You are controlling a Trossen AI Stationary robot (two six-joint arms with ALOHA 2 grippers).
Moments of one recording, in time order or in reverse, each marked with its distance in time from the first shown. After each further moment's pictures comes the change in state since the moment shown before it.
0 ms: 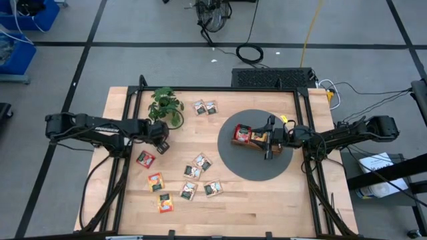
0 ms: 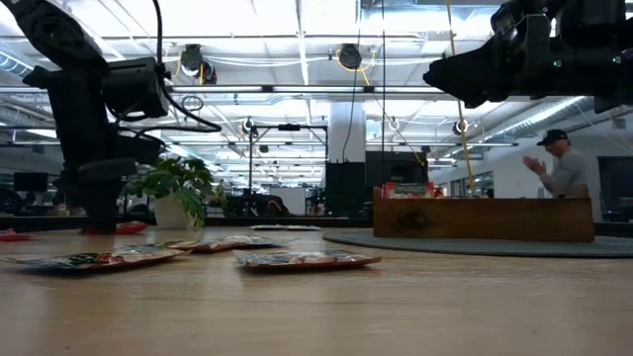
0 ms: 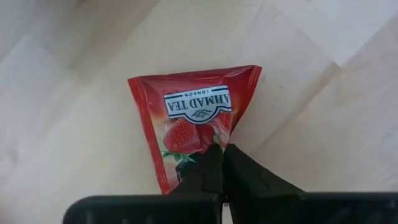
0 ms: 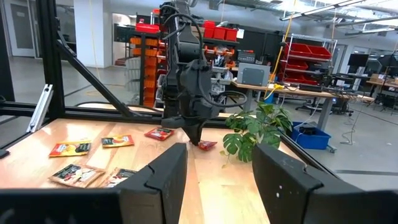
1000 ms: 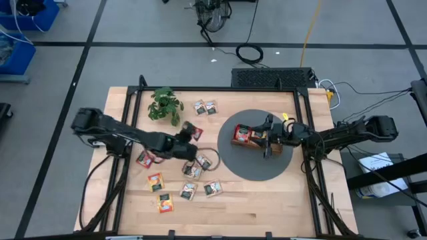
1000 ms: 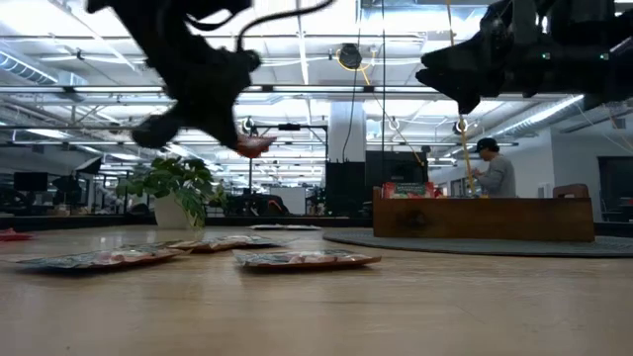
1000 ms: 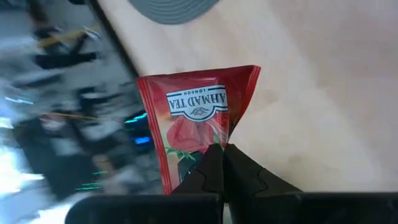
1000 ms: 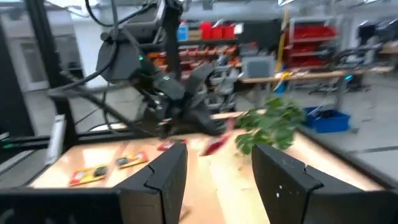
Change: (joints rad) left arm -0.392 0.396 0.594 0.020 -0.674 1.260; right arm -0.028 0.032 0.039 0.000 -0.032 0.182
